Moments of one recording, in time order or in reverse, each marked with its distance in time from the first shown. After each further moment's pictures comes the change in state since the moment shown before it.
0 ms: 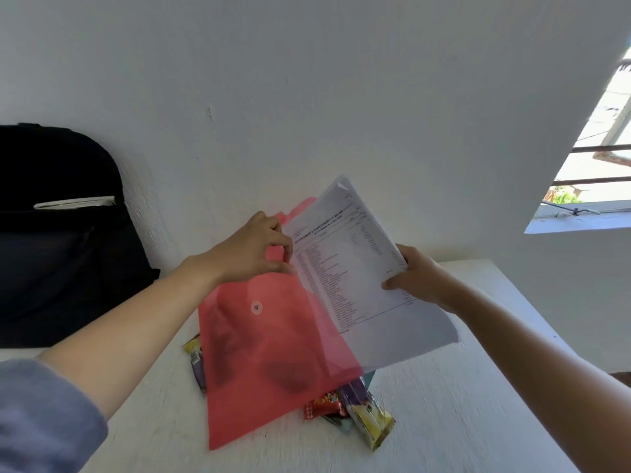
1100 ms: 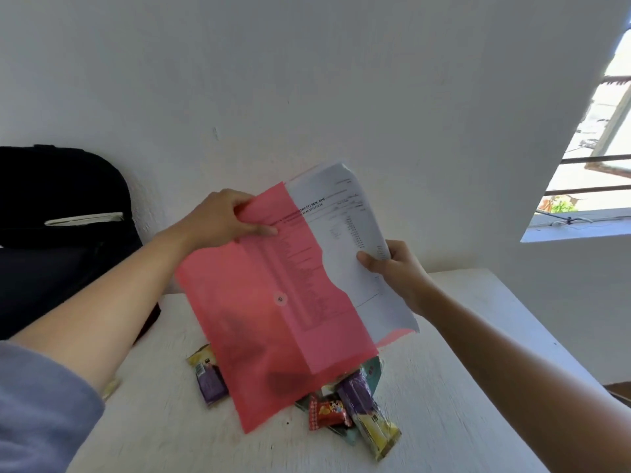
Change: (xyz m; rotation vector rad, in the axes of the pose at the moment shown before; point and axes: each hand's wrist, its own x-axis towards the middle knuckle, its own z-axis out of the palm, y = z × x) left_hand -0.001 0.006 -0.077 -0.208 0.148 -0.331; right_hand 0.007 -0.030 0.023 0.401 0.143 -0.112
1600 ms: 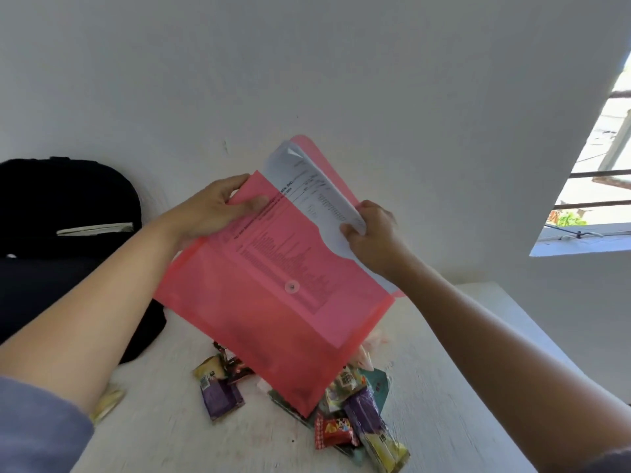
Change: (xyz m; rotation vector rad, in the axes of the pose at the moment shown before) left_hand -0.010 0.018 -0.035 -0.479 -0.080 -0.002; right_hand 0.036 -0.067 0.026 -0.610 0.195 -0.366
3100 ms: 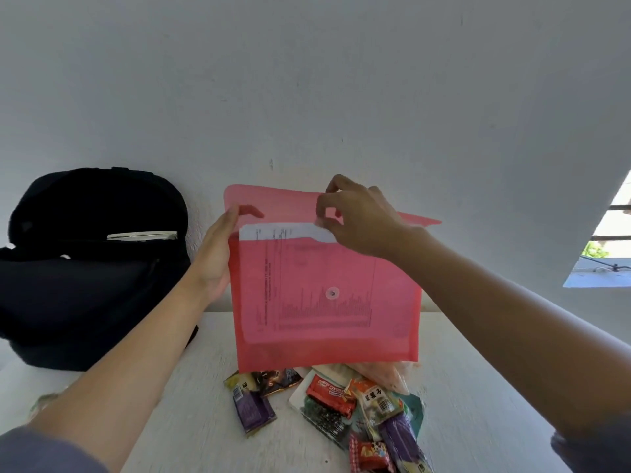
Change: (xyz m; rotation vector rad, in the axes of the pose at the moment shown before) left_hand -0.040 -0.056 -0.011 -0.507 0.365 0.097; right_hand 0.046 -0.097 0.008 -0.379 -0.159 -0.443
